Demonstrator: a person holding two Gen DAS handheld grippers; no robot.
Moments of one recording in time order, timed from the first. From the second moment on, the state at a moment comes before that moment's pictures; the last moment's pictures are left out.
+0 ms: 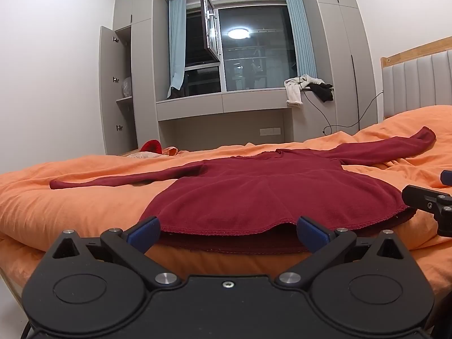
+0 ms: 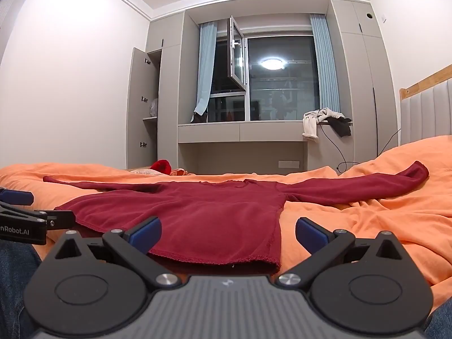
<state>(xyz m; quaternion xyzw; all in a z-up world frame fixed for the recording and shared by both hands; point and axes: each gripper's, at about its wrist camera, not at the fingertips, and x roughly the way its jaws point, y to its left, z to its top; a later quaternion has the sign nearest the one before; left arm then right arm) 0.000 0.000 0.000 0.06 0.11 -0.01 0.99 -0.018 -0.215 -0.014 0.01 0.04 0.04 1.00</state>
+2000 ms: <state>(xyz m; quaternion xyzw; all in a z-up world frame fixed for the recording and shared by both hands) -0.001 0.000 0.000 0.06 0.11 -0.01 0.99 -0.019 -0.215 -0.015 0.01 0.05 0.04 1.00</state>
